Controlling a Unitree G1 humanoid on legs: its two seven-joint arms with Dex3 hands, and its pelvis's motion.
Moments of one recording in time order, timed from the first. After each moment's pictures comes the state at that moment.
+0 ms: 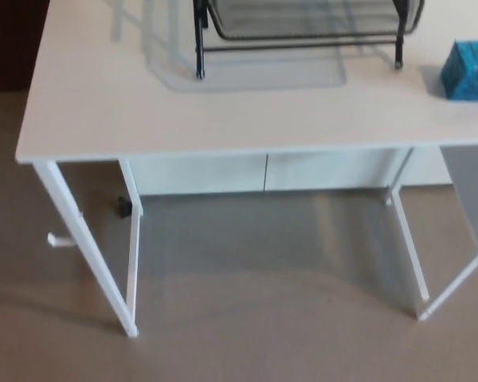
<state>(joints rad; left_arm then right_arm) -0.04 0.56 0.18 1.27 -0.01 0.05 -0.18 0.34 -0.93 -0.14 0.78 -0.15 -0.01 0.28</state>
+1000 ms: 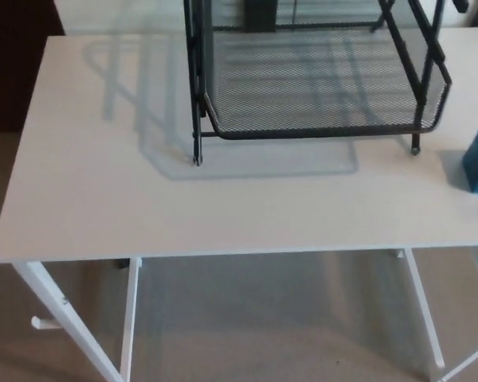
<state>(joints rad) 0.00 0.57 0.21 1.28 -0.01 0.05 -0.16 0.30 -0.92 -0.16 0.78 -0.13 0.01 0.32</state>
